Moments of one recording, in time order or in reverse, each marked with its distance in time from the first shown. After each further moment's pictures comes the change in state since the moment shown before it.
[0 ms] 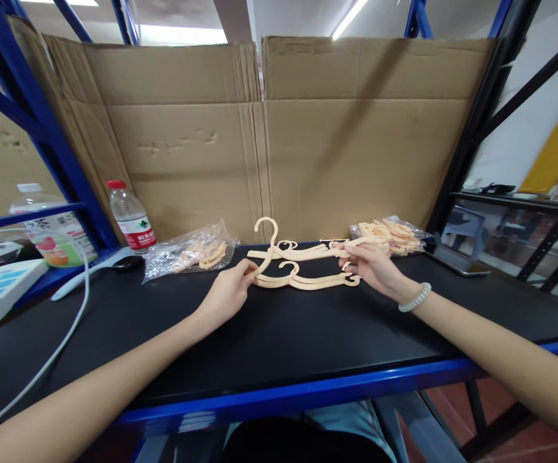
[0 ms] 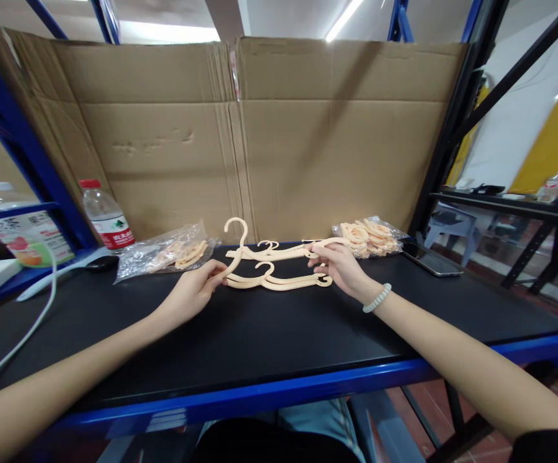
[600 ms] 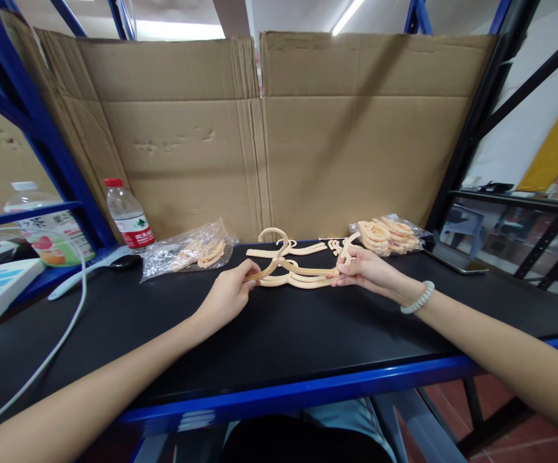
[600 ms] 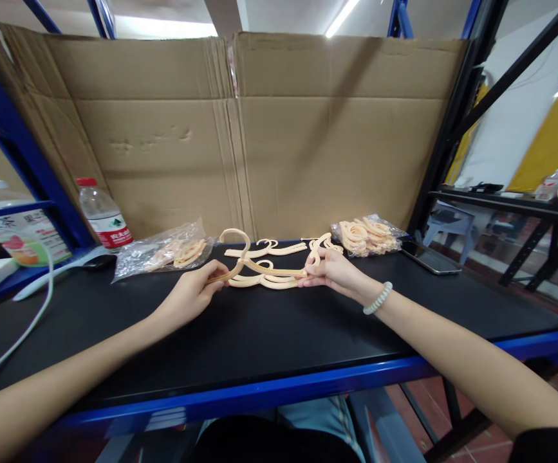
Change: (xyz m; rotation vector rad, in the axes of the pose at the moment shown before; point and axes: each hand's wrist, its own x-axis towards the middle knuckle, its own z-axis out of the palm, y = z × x) left_hand -0.004 0.002 0.002 0.011 -0.020 0.038; right_hand -0.010 -0.003 0.007 -0.140 -0.130 0.249
